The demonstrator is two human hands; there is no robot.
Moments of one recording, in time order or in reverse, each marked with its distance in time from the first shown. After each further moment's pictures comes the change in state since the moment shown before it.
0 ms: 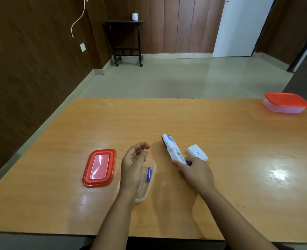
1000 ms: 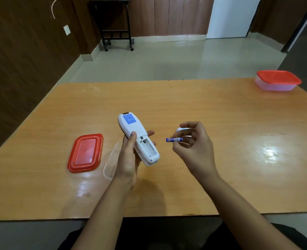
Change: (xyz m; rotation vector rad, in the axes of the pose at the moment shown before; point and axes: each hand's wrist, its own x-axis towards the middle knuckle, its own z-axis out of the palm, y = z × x) left_hand -0.020 -0.005 0.018 -0.236 -0.221 -0.153; right_hand -0.048 -0.015 -0.038 0.687 0.082 -0.304
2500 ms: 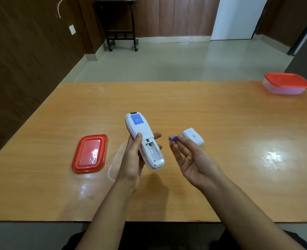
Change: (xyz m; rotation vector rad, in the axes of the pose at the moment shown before) left_hand 0.001 0.003 -0.008 0.053 -0.066 -0.011; right_hand 0.006 -0.002 0.013 0.944 -0.061 0.701
